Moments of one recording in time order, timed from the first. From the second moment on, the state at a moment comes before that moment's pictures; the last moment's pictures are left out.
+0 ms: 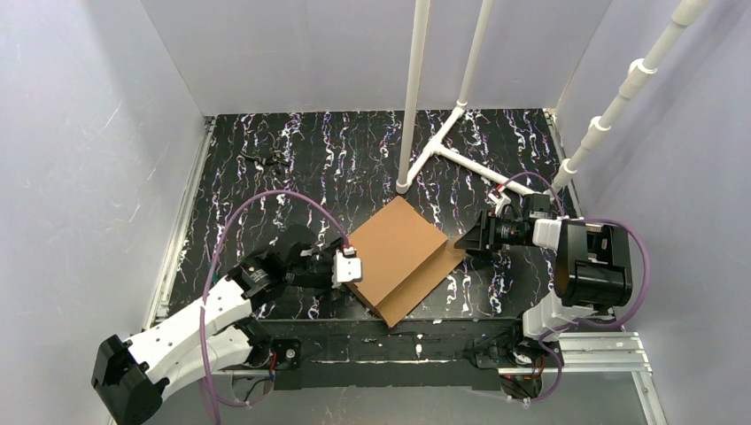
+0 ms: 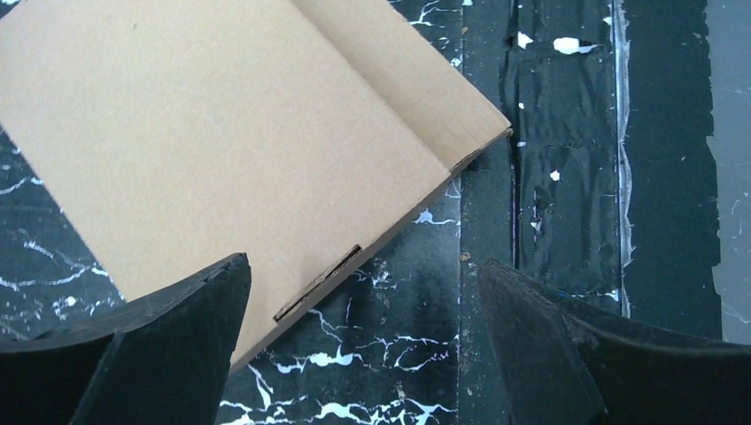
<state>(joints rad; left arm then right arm) -0.75 0.83 0.58 -0.46 0.56 0.58 -0.12 1.61 0.63 -0.15 -1.04 -0.05</state>
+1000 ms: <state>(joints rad) -0.91 0.94 0.54 -0.32 0.43 0.60 -0.07 1.49 0.61 -0.18 -0.88 -0.08</state>
